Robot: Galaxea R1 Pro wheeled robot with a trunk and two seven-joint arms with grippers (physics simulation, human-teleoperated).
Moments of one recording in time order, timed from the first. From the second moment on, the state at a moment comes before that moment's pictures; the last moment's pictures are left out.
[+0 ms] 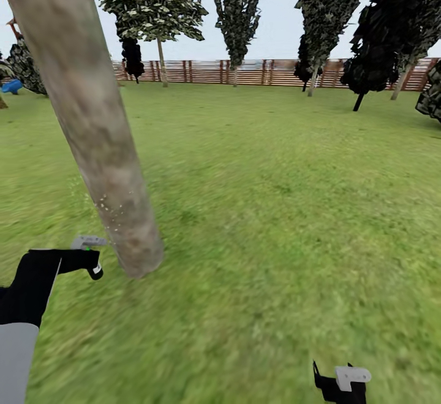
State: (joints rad) left arm -0.71 0.27 0.31 -1.06 -0.41 0.75 -0.57; right arm -0.40 -0.11 -0.19 -0.08 0.22 -0.70 -0.14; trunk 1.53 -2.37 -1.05
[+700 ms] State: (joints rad) left arm -0.57 0.27 0.32 -1.11 -0.41 0.76 -0.57; right arm -0.40 -0.11 -0.19 -0.08 0.22 -0.70 -0.14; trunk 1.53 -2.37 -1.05
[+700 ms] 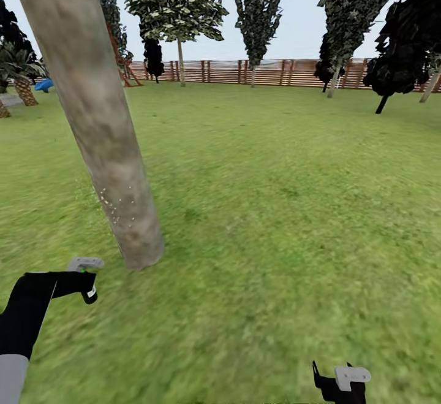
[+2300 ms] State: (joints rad) left arm -0.57 0.23 0.32 -1.04 -0.40 0.76 -0.43; right arm -0.40 -0.11 -0.19 -0.08 0.22 -0.70 -0.14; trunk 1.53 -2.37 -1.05
